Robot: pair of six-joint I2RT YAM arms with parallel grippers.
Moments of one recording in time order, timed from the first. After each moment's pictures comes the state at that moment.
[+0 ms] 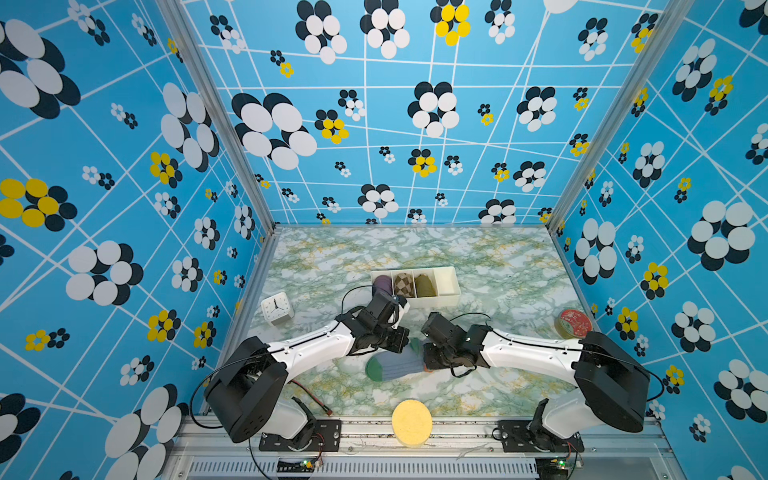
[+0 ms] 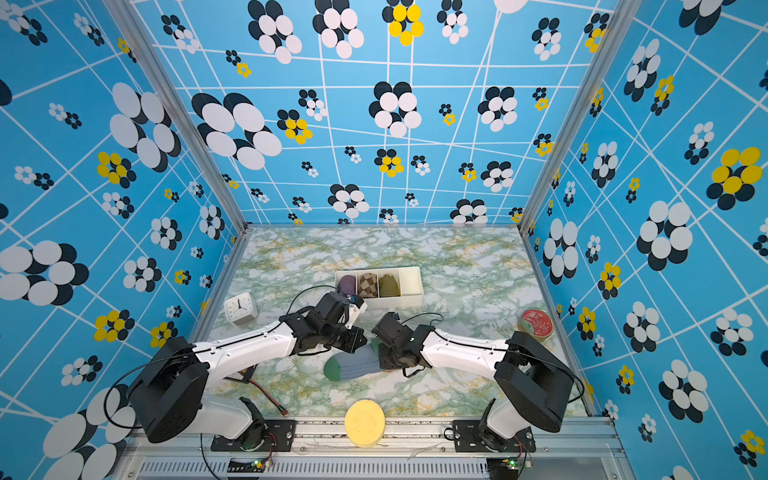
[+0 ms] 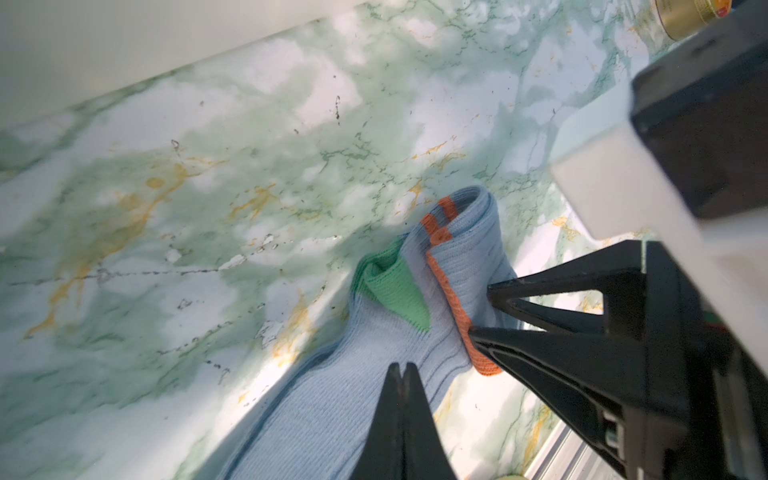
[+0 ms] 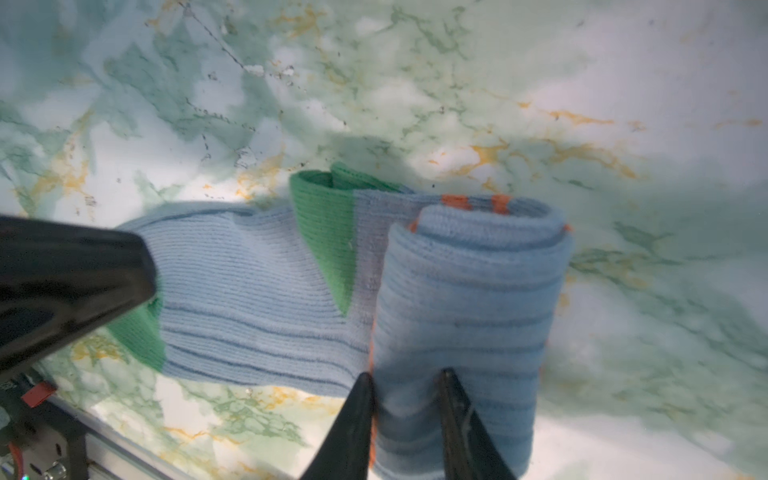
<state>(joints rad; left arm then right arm) -0.73 1.45 0.78 -0.28 0.32 -0.42 0.96 1.51 0.80 -0.43 0.00 0.79</state>
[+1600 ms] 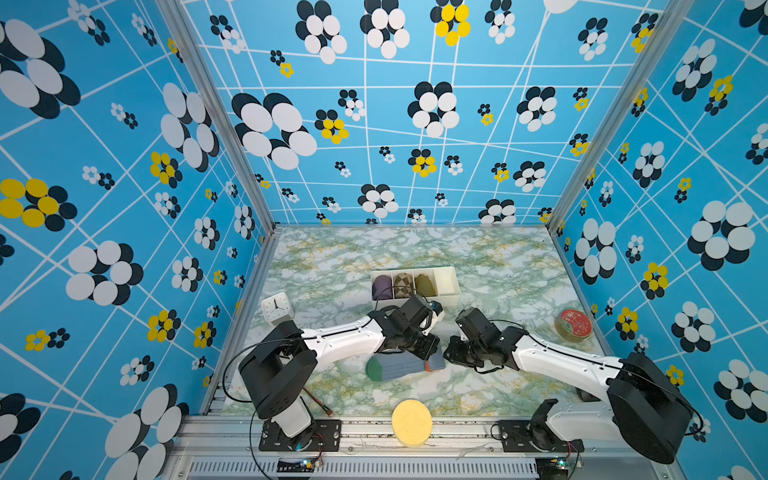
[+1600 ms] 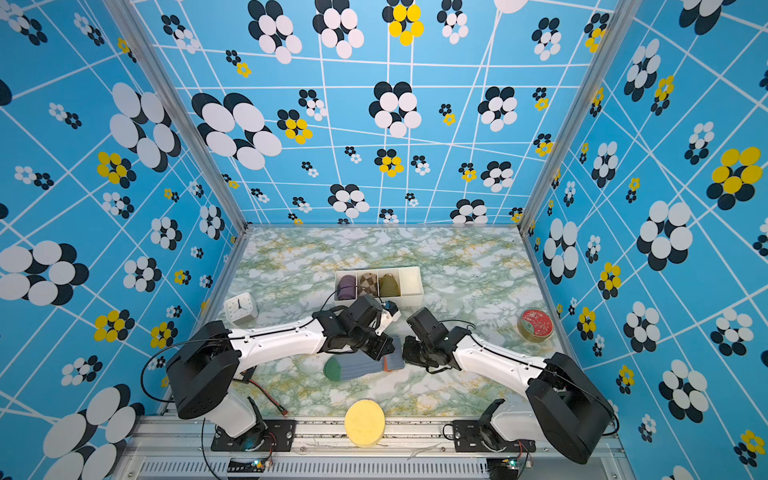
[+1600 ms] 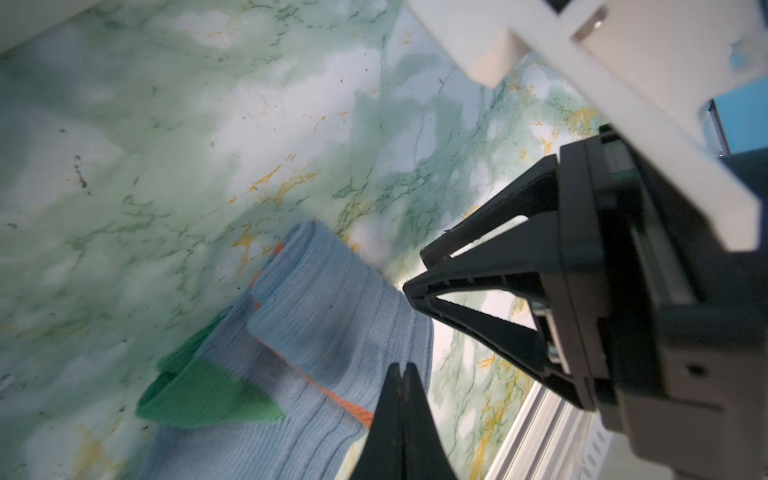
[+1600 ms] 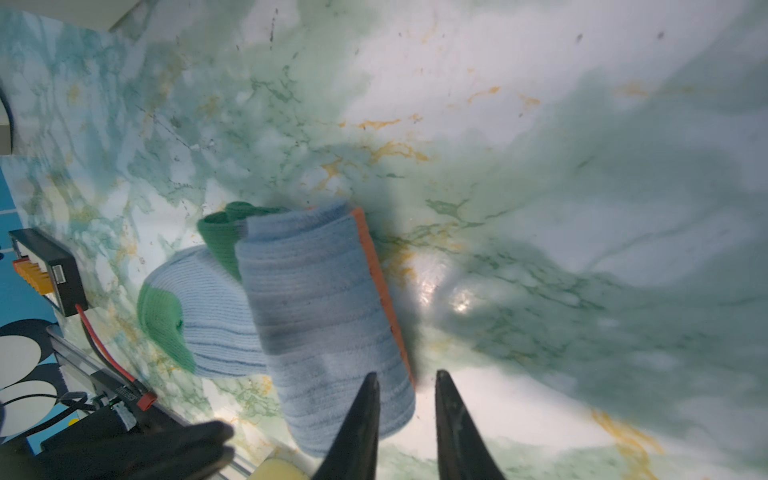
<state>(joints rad) -0.92 1.64 0.98 -0.30 0.32 -0.37 0.74 1.32 0.61 -0.39 -0.16 0.85</state>
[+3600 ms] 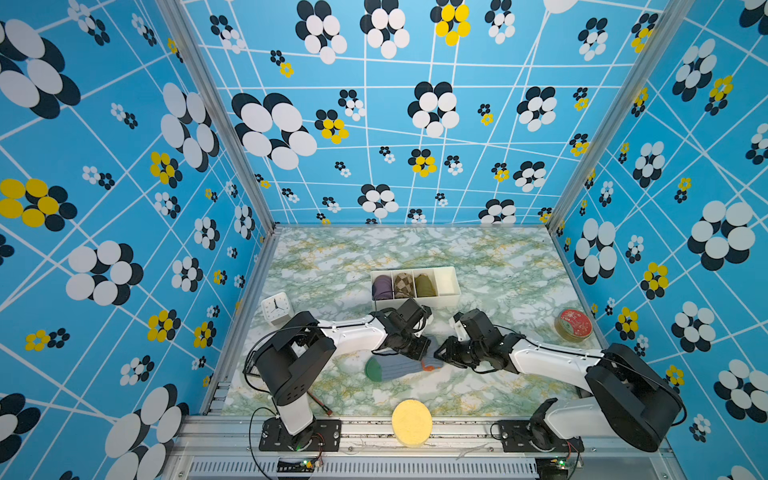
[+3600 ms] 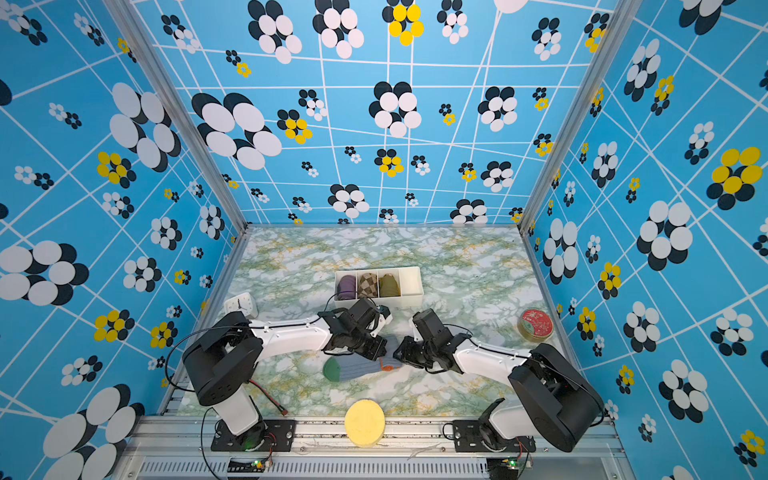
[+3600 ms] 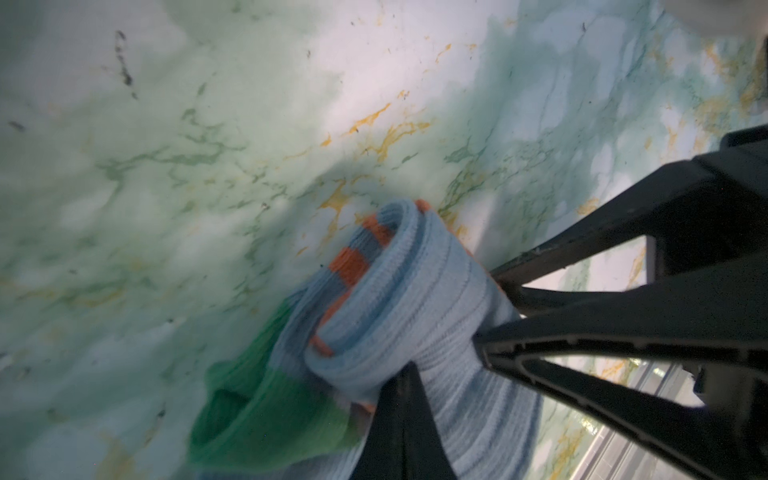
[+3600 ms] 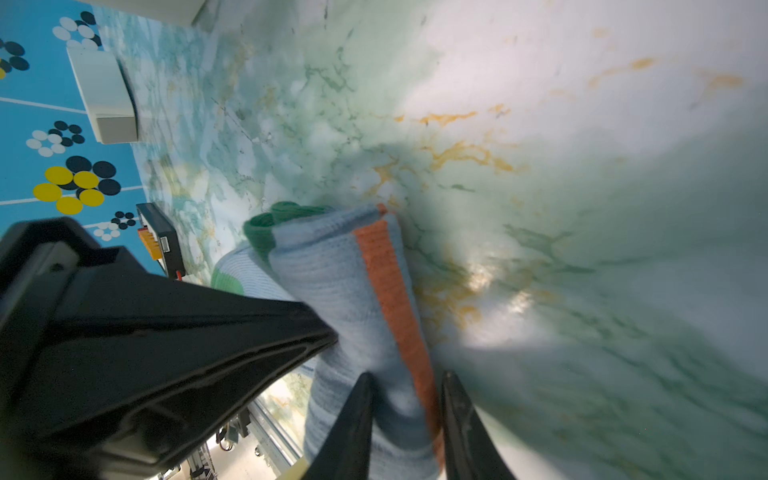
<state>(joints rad) -0.86 1.74 0.93 -0.26 0.33 -0.41 0.67 1.39 0.49 -0.05 -0.37 0.86</state>
